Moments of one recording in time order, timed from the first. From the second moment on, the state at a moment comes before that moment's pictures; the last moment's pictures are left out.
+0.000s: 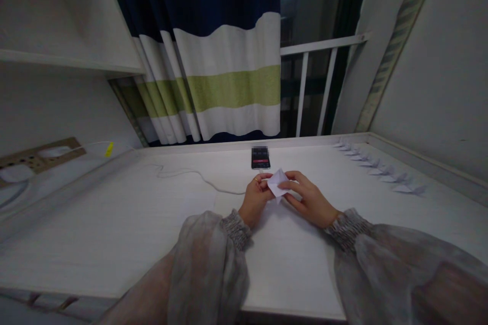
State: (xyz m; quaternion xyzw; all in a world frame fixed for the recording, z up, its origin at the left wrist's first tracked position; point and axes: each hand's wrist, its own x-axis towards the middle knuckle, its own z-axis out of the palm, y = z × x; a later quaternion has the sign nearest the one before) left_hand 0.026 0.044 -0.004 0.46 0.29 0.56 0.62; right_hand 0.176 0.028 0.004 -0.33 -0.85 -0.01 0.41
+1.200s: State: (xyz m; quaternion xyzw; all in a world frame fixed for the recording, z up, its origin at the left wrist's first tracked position) left_hand 0.024 0.038 0.001 0.41 0.24 0.53 0.70; right_hand 0.186 0.040 0.006 -0.27 -0.81 0.21 0.48
